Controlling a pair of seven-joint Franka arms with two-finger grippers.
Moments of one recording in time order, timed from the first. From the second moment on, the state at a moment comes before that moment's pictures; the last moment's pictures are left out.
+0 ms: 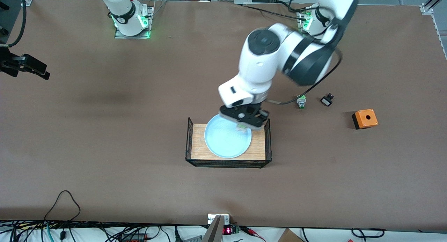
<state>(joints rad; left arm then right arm) -0.42 0.56 -0.25 -1.15 0.22 1.85 -0.35 0.03 0.03 -0.07 -1.53 -0.03 1.55 0.03</state>
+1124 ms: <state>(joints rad) 0.14 0.52 -0.24 -1.49 0.08 1.87 0.20 0.13 0.04 -0.03 -1.53 0.10 1.55 0.36</state>
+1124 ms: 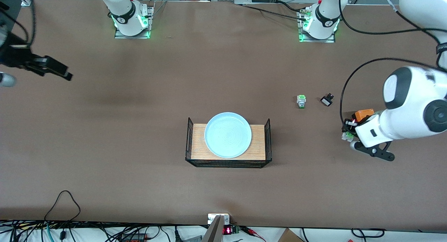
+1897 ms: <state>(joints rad) 0.27 0.69 -0.21 -1.74 0.10 2.38 0.32 0.43 0.16 -0.03 -1.53 0.18 1.74 0.90</state>
